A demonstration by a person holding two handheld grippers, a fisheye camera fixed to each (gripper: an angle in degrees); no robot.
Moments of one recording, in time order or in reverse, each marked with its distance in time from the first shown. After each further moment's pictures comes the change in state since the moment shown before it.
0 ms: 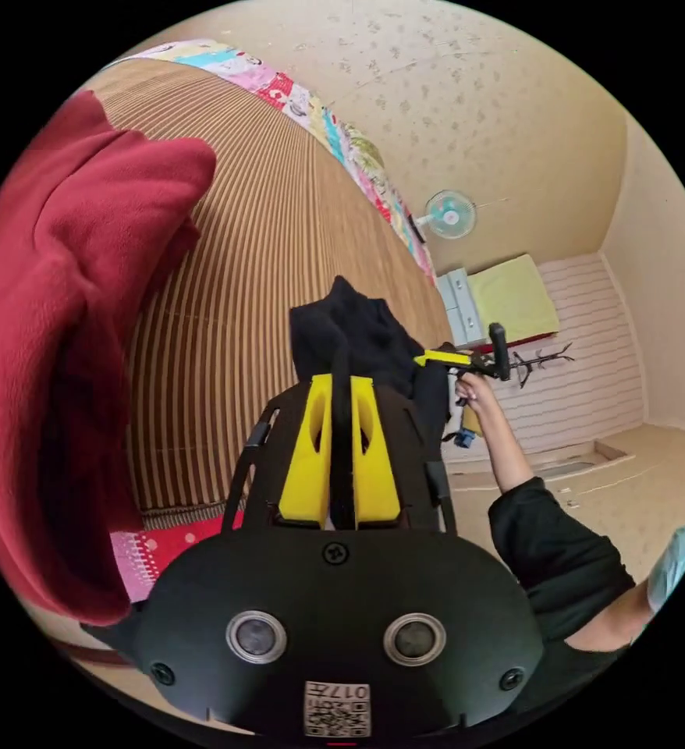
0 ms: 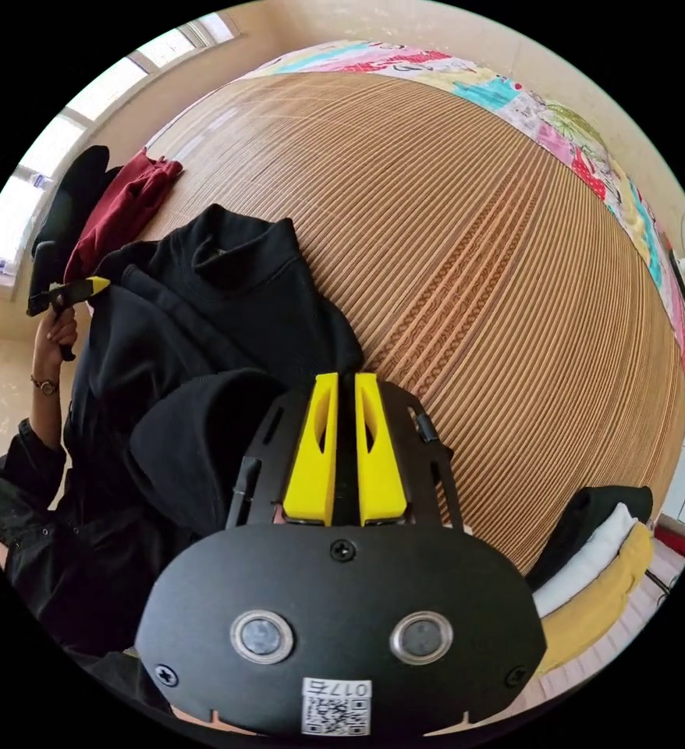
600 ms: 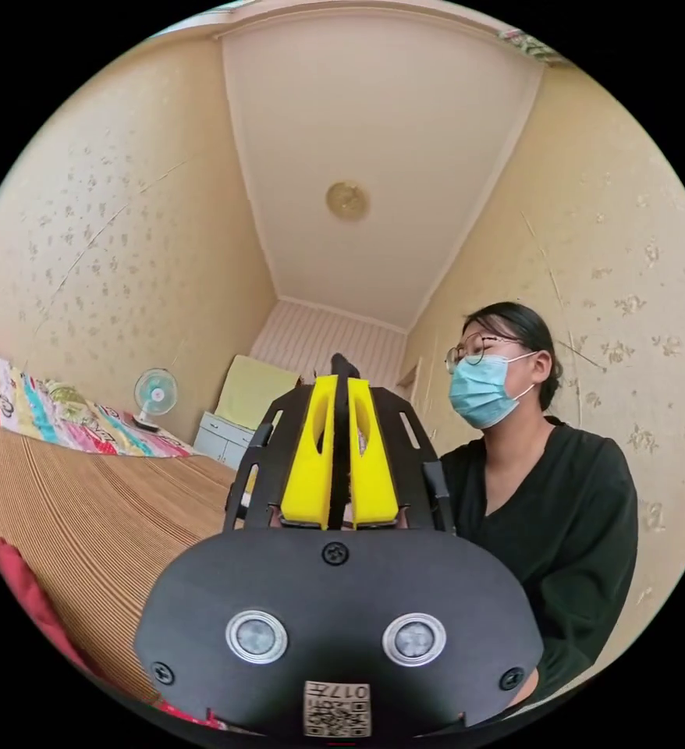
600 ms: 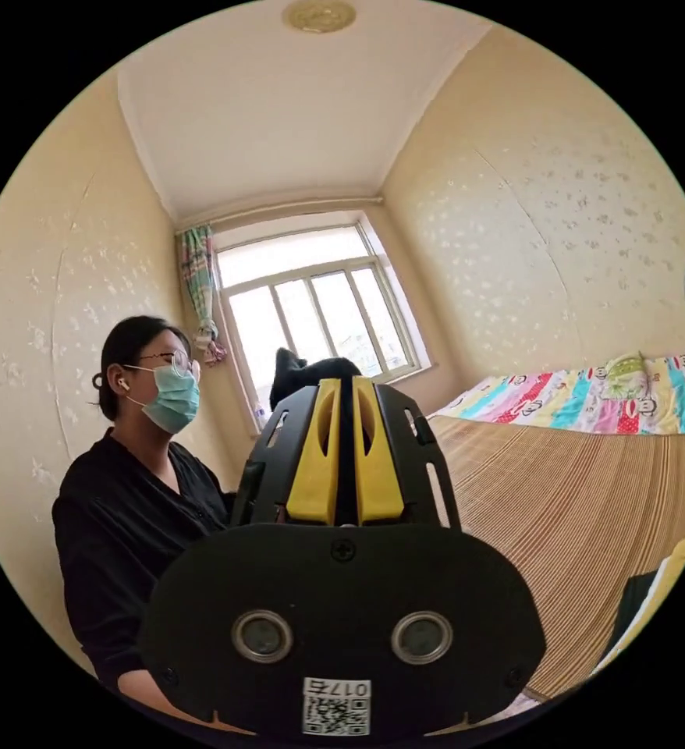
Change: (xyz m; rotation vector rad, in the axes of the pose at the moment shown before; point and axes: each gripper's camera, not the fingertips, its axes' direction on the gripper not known) left arm 0.282 0.119 -0.193 0.373 0.653 0.904; right arm -0.021 0.351 -0.333 1.160 -0.521 -0.296
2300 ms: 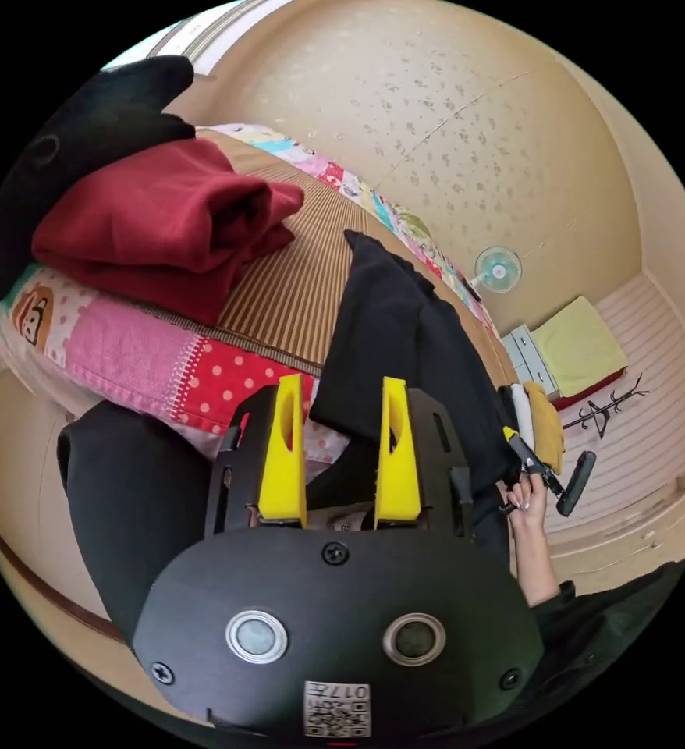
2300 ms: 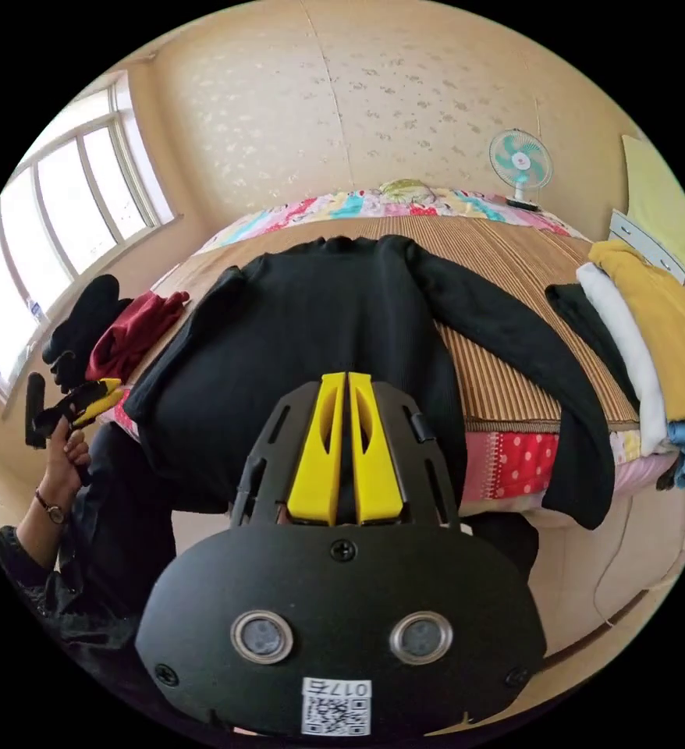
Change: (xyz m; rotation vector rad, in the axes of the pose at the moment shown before) left arm -0.240 0.284 -0.022 -0.470 -1.159 -0.866; right arm 0.116 0.369 0.224 -0.375 0.863 0.290
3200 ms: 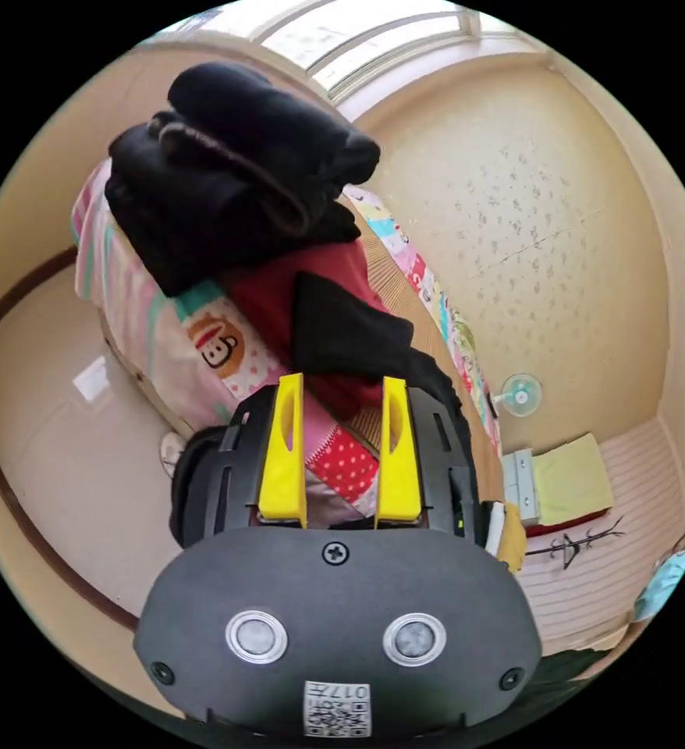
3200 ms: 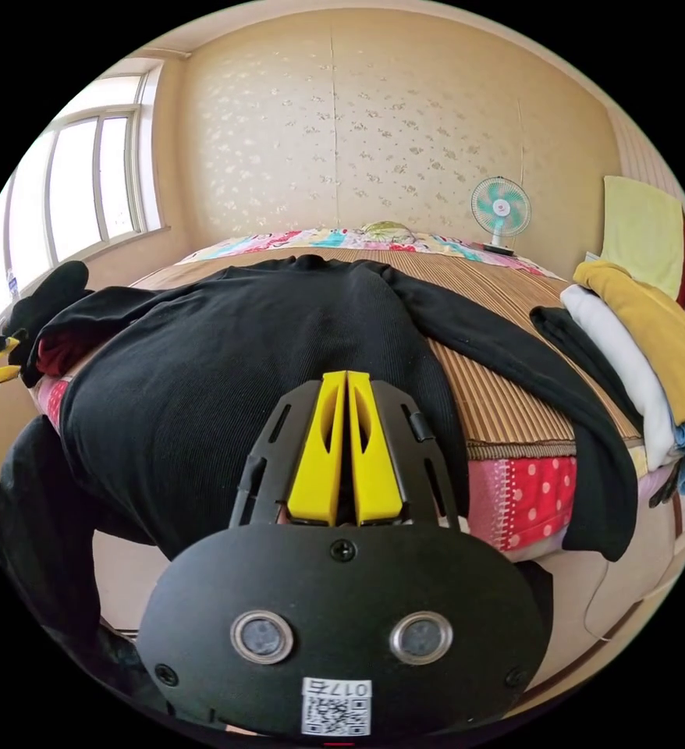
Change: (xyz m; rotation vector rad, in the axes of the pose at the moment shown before) left arm -0.224 0.012 -0.267 0.427 0.144 -0.412; right arm 0.017 0.084 0.046 0.045 0.170 -0.050
